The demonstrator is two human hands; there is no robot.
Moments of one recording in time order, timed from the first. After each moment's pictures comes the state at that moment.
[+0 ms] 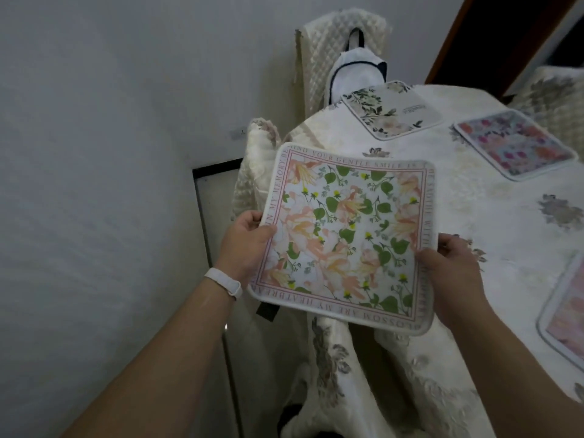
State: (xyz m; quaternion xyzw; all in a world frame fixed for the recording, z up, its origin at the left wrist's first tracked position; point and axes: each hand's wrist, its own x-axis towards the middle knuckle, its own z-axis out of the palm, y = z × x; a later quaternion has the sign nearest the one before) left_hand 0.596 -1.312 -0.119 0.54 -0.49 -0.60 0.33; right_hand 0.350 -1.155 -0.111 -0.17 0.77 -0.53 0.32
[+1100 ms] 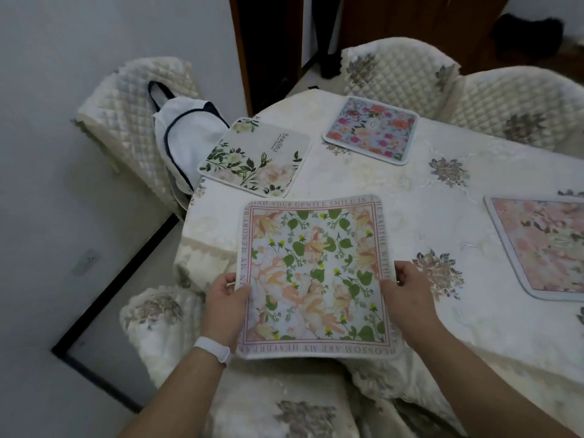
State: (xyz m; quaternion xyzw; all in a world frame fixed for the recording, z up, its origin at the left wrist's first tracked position) left_hand 0.402 -1.595 -0.186 0.45 -0.60 -0.65 0.10; right_hand 0.291 -1.340 -0.168 0.10 0.83 -0.52 0.15
